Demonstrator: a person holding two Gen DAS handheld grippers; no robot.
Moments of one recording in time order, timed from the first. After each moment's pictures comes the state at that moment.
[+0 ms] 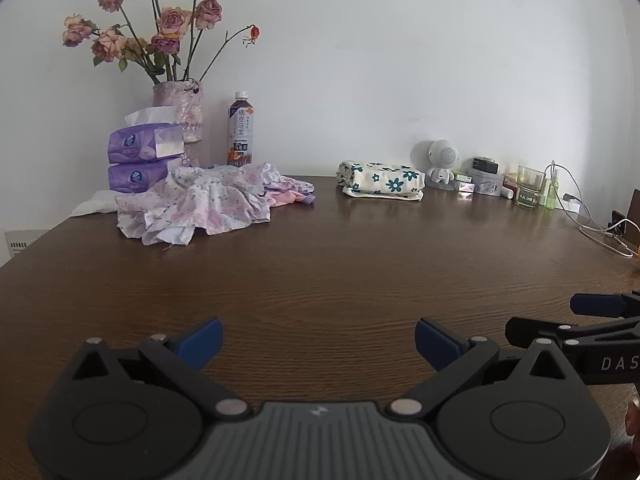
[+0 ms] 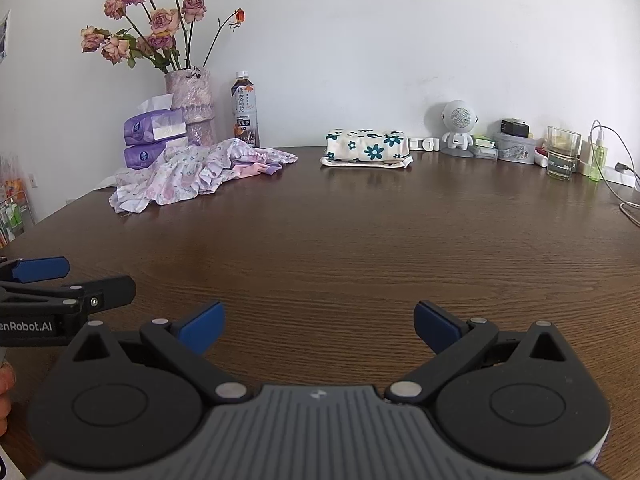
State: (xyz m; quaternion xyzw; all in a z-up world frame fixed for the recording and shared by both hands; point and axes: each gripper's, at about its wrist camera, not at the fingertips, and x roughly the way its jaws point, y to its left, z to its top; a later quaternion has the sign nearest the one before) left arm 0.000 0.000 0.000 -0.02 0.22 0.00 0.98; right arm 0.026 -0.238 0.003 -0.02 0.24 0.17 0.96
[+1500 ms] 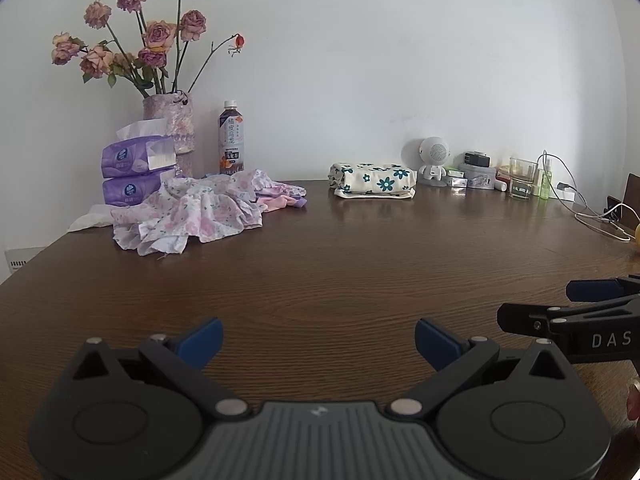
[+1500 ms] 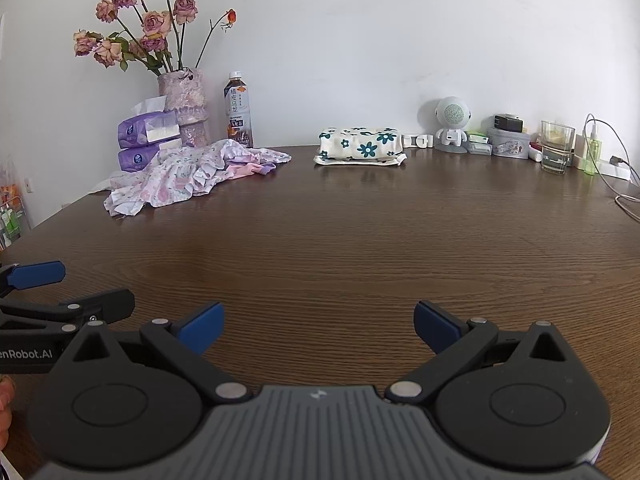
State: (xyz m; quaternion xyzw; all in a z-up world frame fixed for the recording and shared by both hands) left arm -0.006 -0.009 0.000 0.01 0.21 -0.02 0.98; right arm 0.028 -0.240 0.004 -0.01 0.25 0.16 0.96
